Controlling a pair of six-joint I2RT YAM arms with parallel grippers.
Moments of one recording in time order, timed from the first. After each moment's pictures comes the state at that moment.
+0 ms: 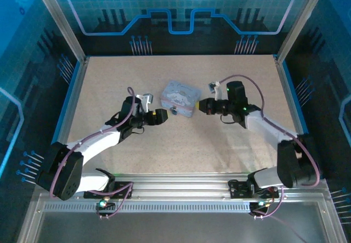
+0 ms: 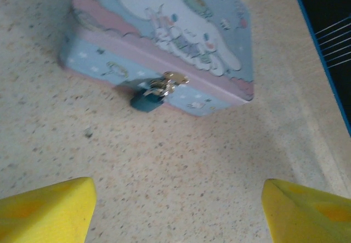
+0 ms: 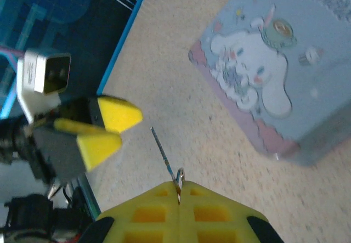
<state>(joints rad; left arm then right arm) -0.40 1.30 0.62 0.08 0.33 -0.55 0.32 1.43 0.86 -0.03 -0.72 0.47</state>
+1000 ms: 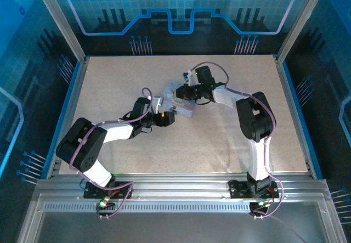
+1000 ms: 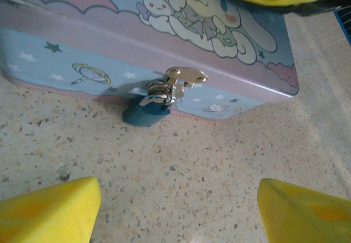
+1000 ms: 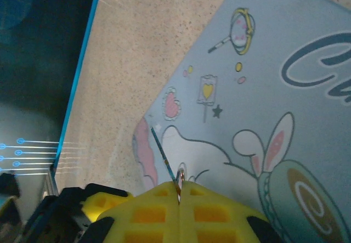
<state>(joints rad) -0.43 1.61 0.65 0.33 0.34 -0.45 0.43 2.08 1.42 -0.11 -0.68 0.51</state>
